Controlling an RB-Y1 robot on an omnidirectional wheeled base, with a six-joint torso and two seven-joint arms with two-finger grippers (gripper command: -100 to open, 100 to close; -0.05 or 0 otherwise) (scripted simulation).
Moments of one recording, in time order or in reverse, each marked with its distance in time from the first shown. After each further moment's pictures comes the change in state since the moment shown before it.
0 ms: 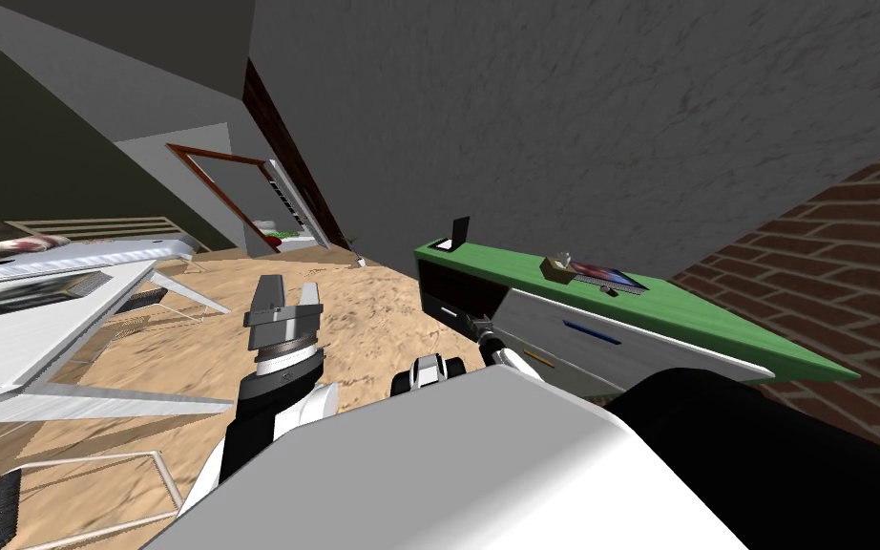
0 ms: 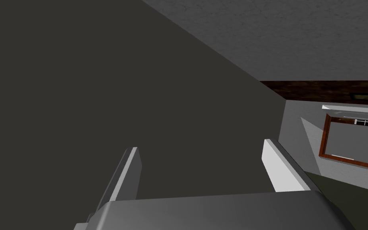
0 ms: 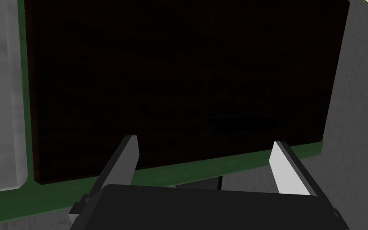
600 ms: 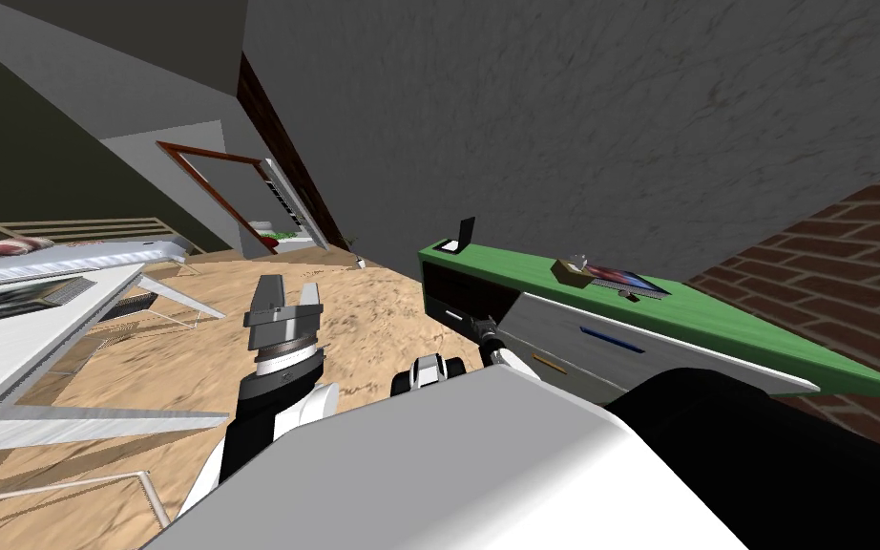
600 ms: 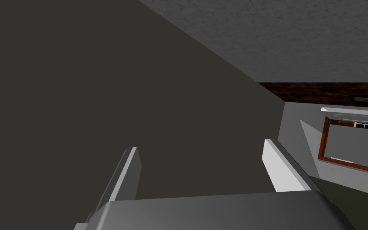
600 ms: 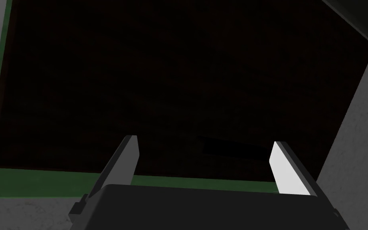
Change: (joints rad) left arm 0.000 0.000 0.000 0.000 0.000 0.000 0.000; right arm -0.039 -0.042 0.047 0.060 0.088 0.149 0.057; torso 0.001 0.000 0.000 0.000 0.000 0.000
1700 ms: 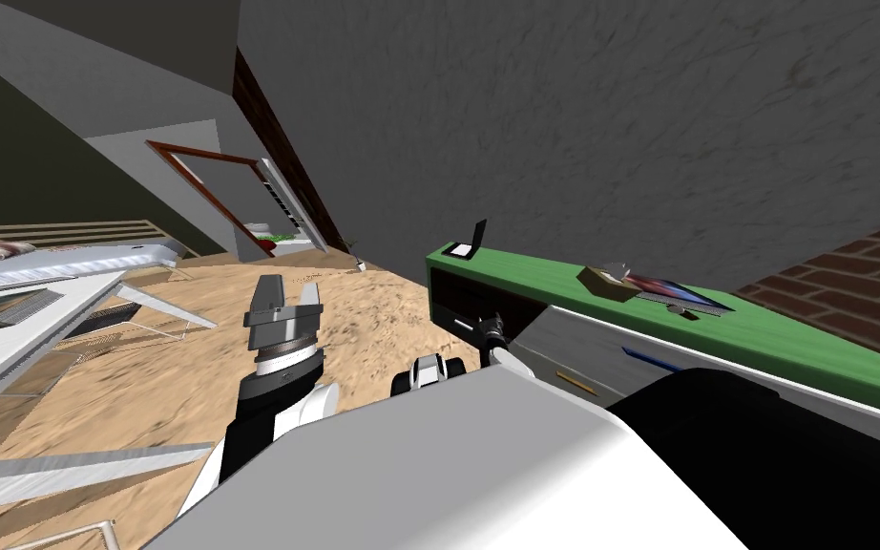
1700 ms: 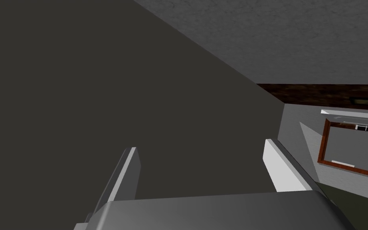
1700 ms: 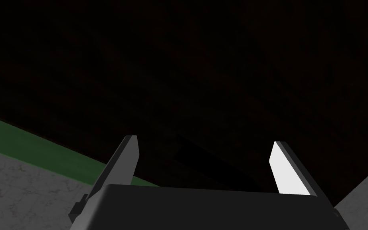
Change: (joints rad) left arm 0.000 0.000 0.000 0.000 0.000 0.000 0.000; right arm -0.085 -0.067 0.084 0.104 0.151 0.257 0.095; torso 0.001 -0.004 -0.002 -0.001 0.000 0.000
